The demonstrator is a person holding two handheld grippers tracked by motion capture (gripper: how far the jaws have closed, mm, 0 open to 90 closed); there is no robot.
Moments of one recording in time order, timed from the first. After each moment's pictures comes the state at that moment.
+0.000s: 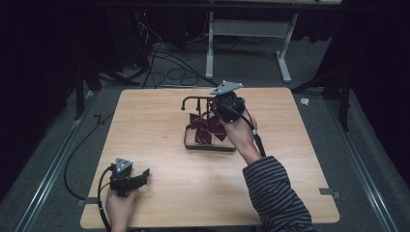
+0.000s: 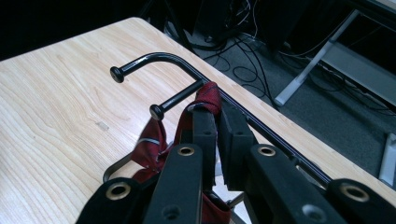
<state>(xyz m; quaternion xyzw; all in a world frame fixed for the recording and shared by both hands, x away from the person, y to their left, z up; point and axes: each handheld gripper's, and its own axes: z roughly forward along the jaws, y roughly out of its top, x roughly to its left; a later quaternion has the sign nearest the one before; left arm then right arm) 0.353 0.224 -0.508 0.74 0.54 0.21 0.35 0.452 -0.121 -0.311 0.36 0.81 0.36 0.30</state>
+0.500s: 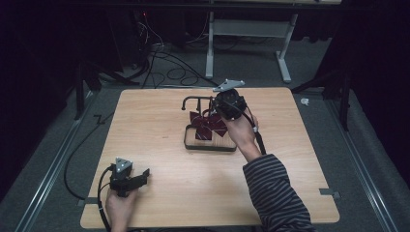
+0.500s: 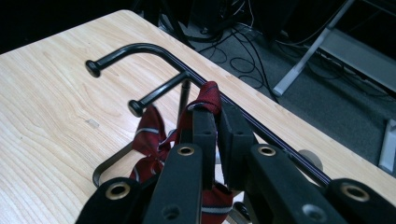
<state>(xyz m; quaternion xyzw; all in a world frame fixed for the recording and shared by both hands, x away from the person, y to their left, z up) 0.353 0.224 -0.508 0.74 0.54 0.21 0.36 0.463 -0.129 -0.316 0.39 0.80 0.35 0.29</state>
